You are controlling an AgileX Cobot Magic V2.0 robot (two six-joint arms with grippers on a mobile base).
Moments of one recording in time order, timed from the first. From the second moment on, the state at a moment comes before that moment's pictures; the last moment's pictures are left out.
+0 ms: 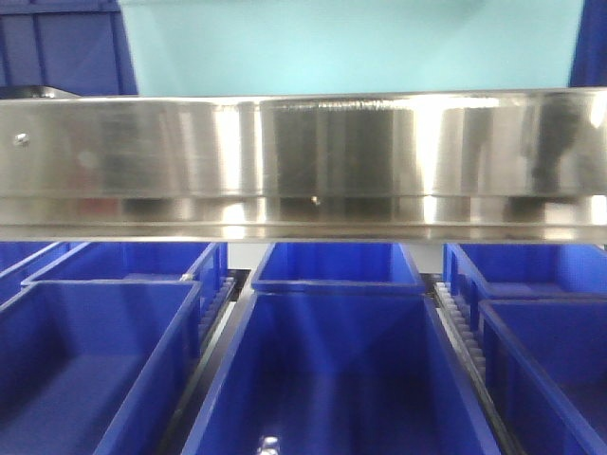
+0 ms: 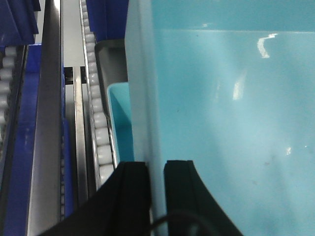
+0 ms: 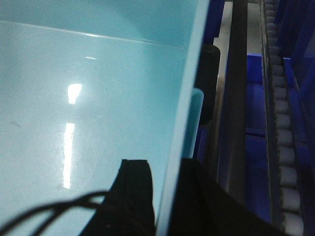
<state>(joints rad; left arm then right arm) -0.40 1.58 -2.01 0.06 1.12 -0.23 0.31 1.39 -1.75 0.05 1.05 0.09</state>
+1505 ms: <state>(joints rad) -0.40 1.58 -2.01 0.06 1.12 -0.23 0.31 1.39 -1.75 0.05 1.05 0.09</state>
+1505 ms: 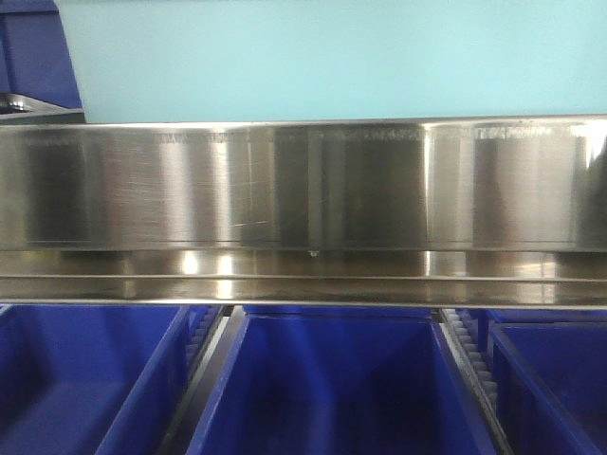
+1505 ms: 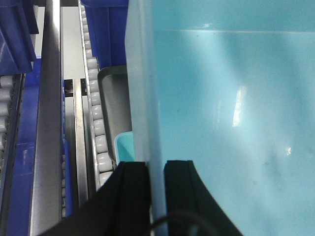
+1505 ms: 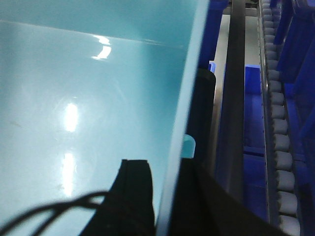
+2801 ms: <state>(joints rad) -0.40 1.61 -2.01 0.03 1.24 -0.23 0.31 1.39 -1.70 0.05 1.07 0.09</state>
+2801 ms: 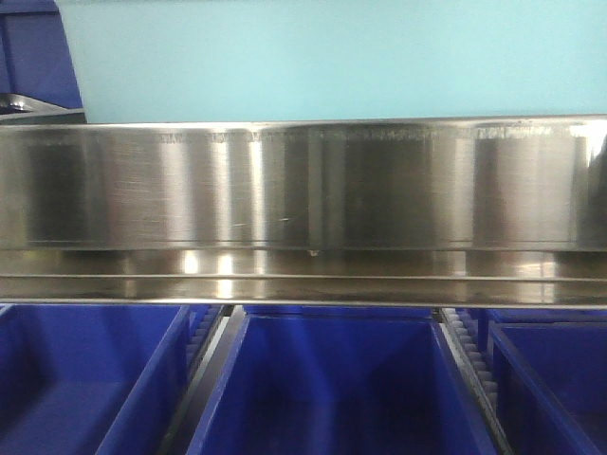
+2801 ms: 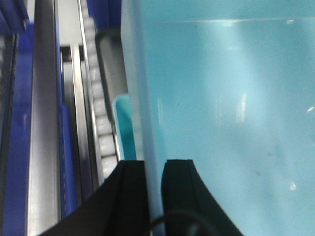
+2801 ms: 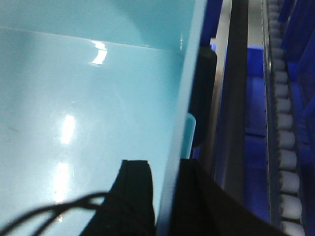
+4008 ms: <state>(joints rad) -0.41 1.65 -1.88 0.00 1.23 -0.23 0.31 1.39 -1.57 0.01 0.99 0.08</state>
